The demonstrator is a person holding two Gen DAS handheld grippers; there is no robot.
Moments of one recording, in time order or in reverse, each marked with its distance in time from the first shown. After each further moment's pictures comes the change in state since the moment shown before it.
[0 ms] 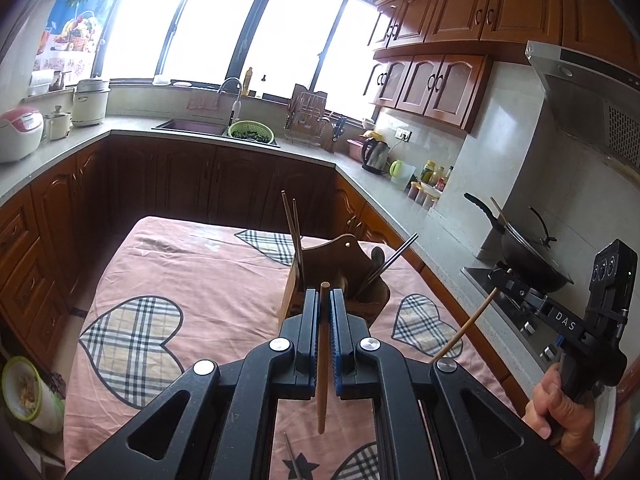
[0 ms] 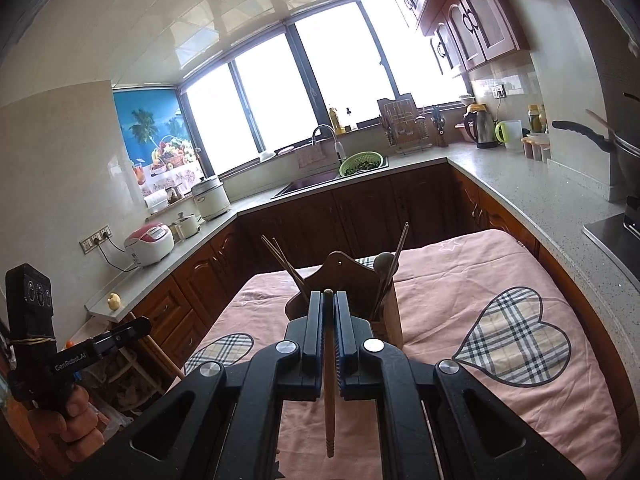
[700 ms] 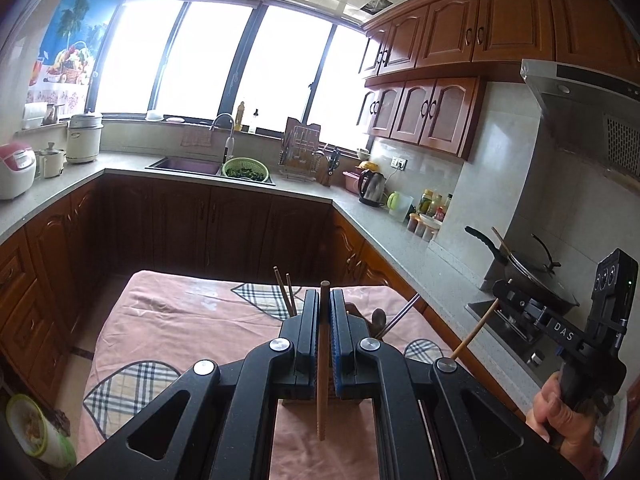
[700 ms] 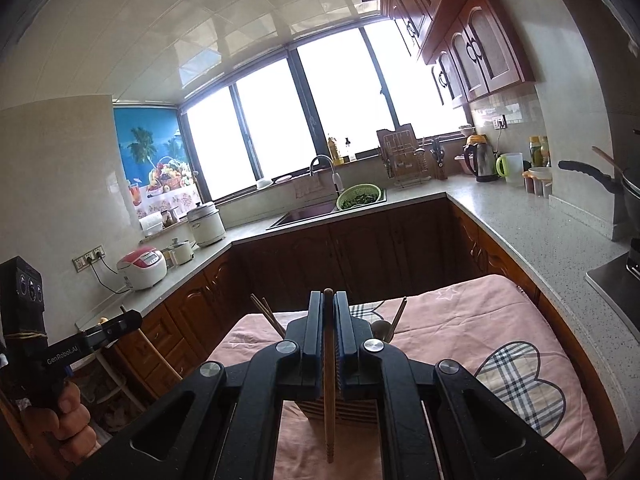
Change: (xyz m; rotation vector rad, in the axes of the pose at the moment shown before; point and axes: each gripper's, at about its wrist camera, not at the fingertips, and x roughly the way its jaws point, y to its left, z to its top) left arm 0.033 0.000 0.039 0.050 -0.107 -0.007; right arm 0.019 -0.003 0.044 -0.025 -0.100 -0.014
